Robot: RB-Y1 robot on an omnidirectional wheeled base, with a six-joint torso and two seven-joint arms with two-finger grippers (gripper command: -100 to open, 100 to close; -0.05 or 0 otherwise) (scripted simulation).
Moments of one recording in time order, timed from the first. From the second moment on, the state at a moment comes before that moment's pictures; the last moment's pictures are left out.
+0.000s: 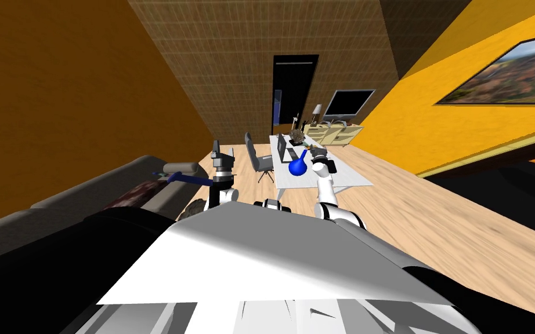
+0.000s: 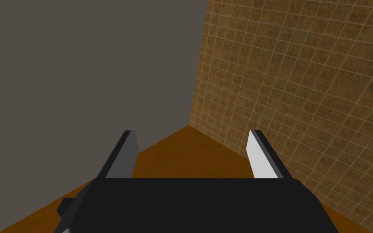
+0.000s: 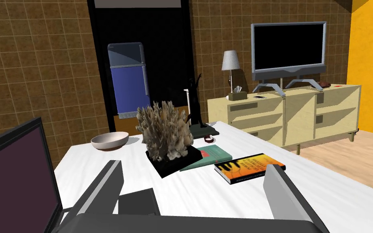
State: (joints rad) left arm 0.48 -0.02 0.02 -2.36 0.08 -0.36 0.07; right arm -0.52 -0.20 -0.26 -1.21 -0.78 -0.03 -0.98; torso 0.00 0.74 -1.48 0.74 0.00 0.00
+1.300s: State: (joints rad) left arm 0.48 -0.02 0.02 -2.36 0.08 -0.36 0.07; right arm -0.77 -0.14 -0.30 -0.90 -1.02 0.08 -1.19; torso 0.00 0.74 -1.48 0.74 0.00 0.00
